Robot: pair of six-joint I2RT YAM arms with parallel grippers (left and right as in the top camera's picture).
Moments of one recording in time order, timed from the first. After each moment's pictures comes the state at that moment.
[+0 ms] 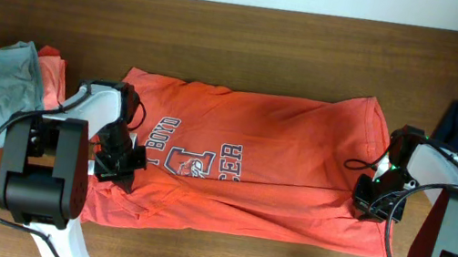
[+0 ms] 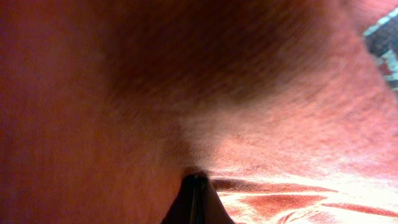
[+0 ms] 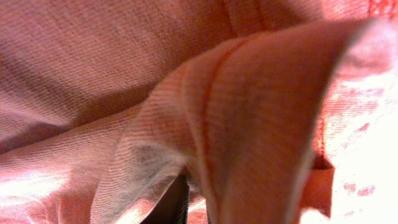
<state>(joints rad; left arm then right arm) -0.04 2.01 1.19 -1.21 0.12 -0.27 -0.24 1.84 1.04 -1.05 -0.08 0.18</state>
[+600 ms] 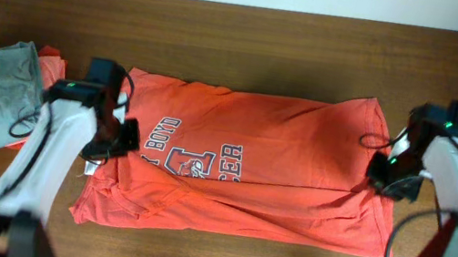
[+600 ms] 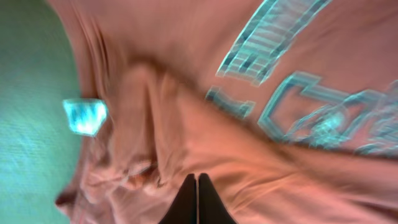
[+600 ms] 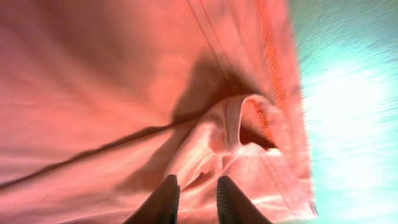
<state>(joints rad) -0.04 1.54 1.17 -1.05 0.07 -0.27 -0.24 1.70 1.23 -1.14 -0.10 0.18</state>
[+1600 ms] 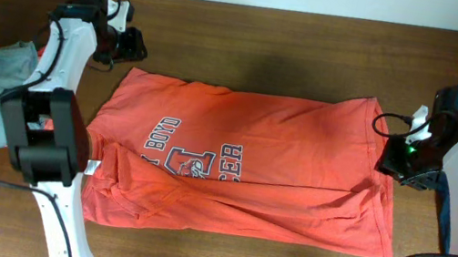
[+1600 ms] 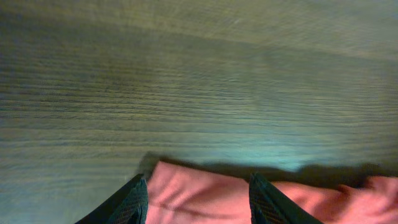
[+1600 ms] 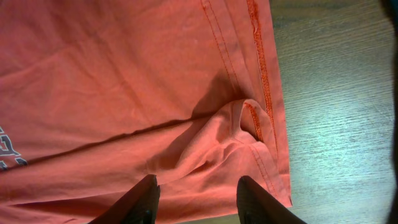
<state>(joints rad) 0.10 2.32 1.97 -0.84 0.29 -0.05 -0.24 1.60 1.34 -1.22 -0.12 0.08</state>
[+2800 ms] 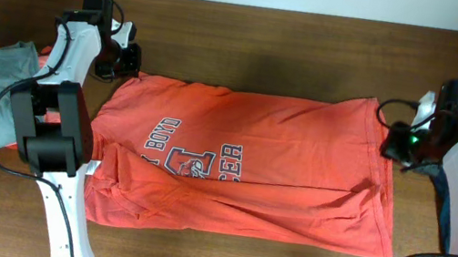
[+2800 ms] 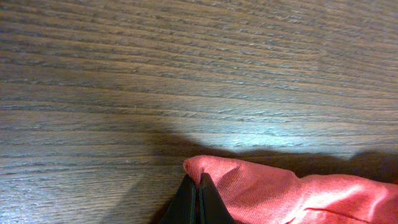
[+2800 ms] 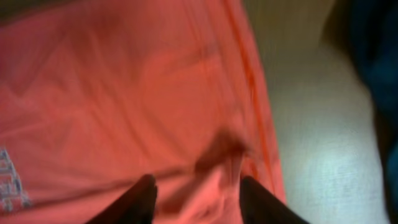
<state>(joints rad) 0.10 2.43 2.02 -0.97 0.28 -0.04 -0.24 1.60 1.34 -1.02 -0.12 0.08</state>
